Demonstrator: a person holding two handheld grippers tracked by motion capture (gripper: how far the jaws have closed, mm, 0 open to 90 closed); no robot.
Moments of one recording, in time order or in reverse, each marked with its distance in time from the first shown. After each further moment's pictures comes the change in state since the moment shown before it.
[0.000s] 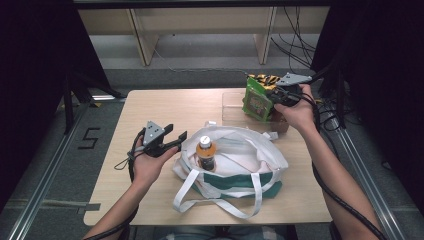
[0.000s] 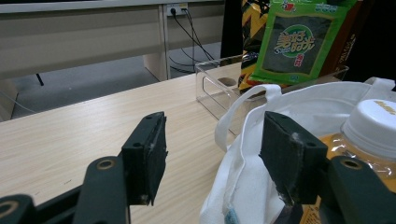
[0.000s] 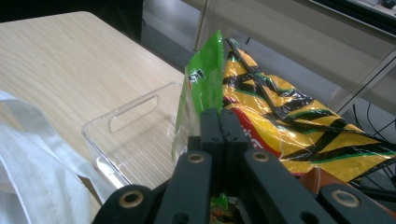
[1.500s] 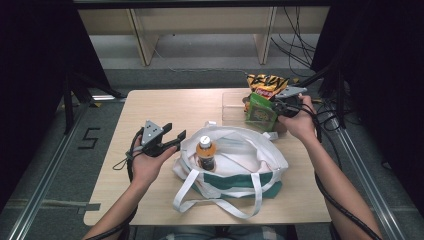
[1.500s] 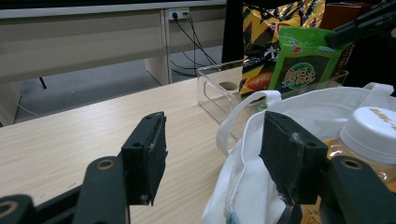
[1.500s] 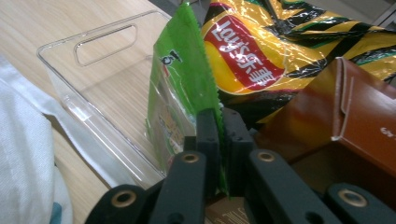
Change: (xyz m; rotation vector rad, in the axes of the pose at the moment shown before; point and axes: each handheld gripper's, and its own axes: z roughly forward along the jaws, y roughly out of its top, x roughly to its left) left arm 0.000 0.004 -0.004 -0.013 0.007 0.001; right arm 0.000 -0.039 0.009 0.166 -0.076 -0.037
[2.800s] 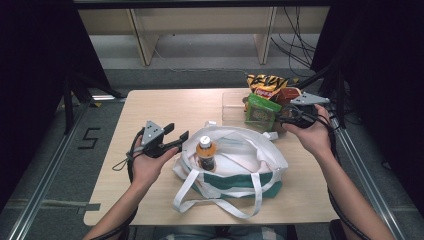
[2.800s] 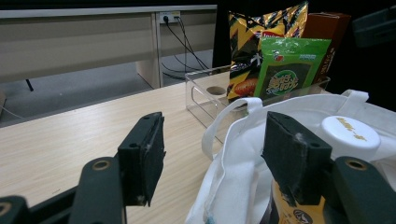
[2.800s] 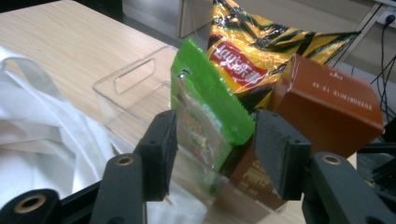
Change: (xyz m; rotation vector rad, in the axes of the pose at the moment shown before) left arm -0.006 0.005 -0.003 -0.017 -0.042 -0.012; right arm 0.016 -0.016 -0.058 -0.152 -0.007 0.139
